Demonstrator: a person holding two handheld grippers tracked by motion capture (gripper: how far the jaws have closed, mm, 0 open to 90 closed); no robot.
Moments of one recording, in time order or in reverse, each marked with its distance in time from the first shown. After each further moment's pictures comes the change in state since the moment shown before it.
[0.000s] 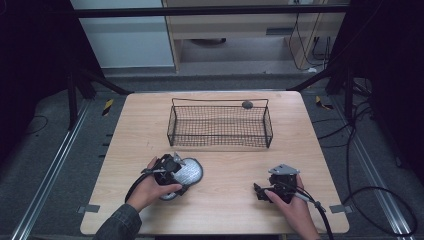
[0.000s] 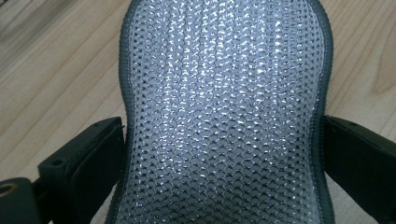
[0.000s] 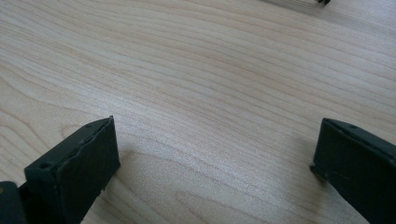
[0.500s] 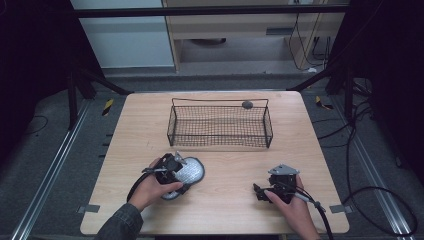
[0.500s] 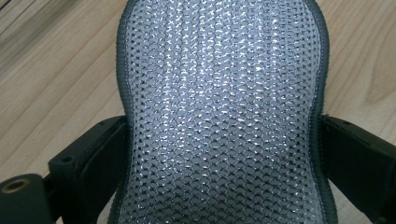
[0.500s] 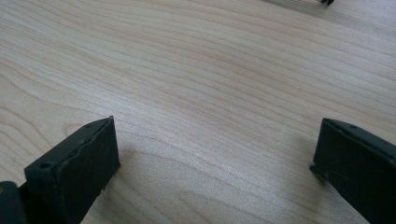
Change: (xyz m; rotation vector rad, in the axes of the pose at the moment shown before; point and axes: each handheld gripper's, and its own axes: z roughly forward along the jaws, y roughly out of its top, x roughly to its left) left arm -0.004 0.005 0.000 -0.009 -0.007 0.022; right arm 0.001 0.000 0.000 -0.001 0.005 -0.001
